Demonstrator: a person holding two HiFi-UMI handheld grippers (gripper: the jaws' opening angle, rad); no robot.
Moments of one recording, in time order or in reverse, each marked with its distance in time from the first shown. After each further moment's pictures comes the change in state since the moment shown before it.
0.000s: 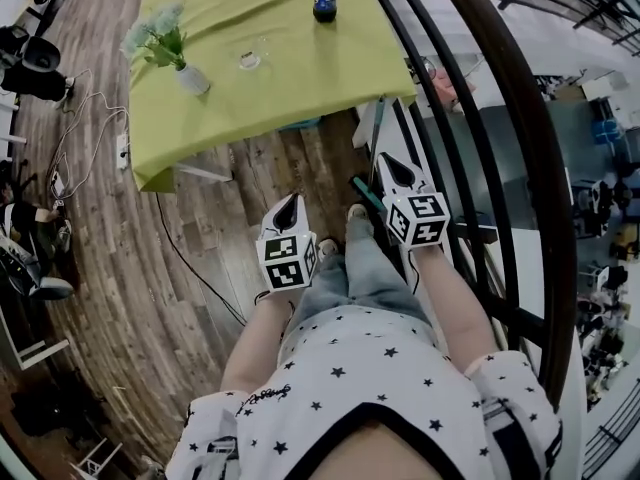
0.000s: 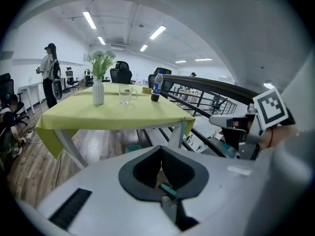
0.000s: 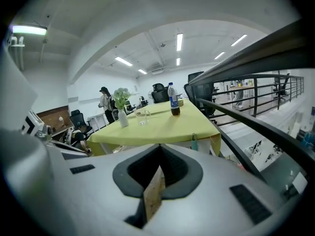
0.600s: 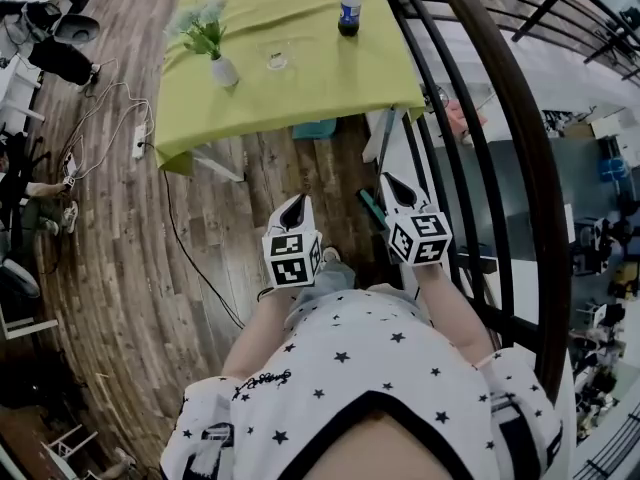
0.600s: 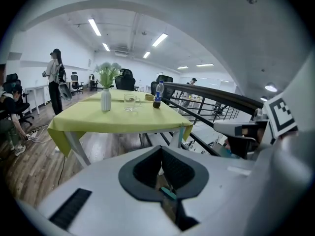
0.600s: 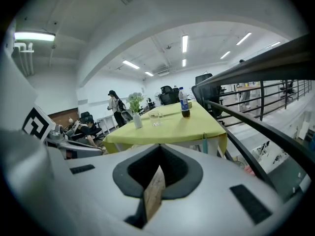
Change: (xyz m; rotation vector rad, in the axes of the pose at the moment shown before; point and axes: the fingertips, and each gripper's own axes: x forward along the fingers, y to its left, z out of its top) left arm -0.053 -0.010 0.000 -0.011 -0.068 0.031; right arm -0.057 0.050 -0.002 -0.009 -0.017 0.086
